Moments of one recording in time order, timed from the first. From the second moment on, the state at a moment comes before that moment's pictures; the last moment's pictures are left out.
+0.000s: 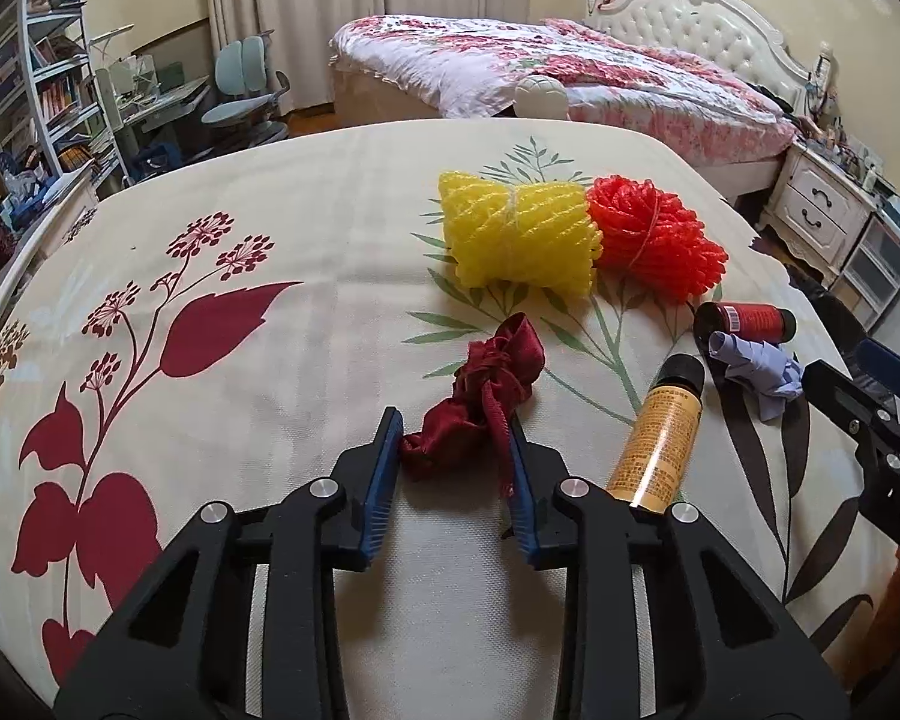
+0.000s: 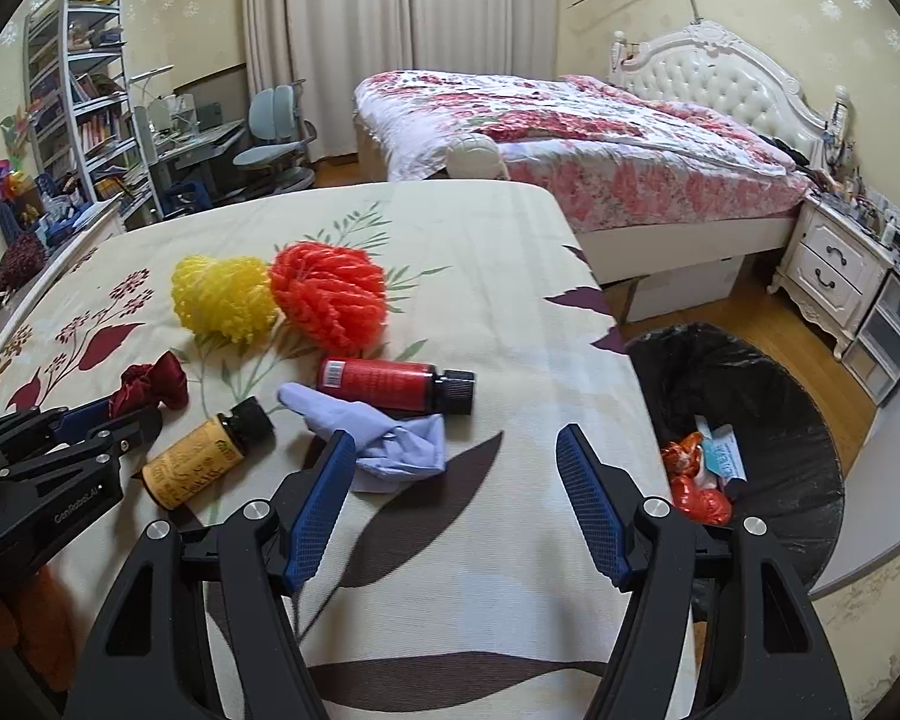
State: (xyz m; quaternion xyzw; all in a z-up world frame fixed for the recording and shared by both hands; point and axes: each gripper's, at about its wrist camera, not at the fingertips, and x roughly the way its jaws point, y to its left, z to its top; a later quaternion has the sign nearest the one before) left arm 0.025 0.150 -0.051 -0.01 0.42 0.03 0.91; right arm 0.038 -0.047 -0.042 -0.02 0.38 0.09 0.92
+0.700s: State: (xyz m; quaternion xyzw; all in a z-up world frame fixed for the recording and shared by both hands) left arm 0.013 0.166 -0.049 -0.03 0.41 0.04 0.91; right arm 0.041 -0.025 -0.056 -0.05 0.41 0.12 0.90
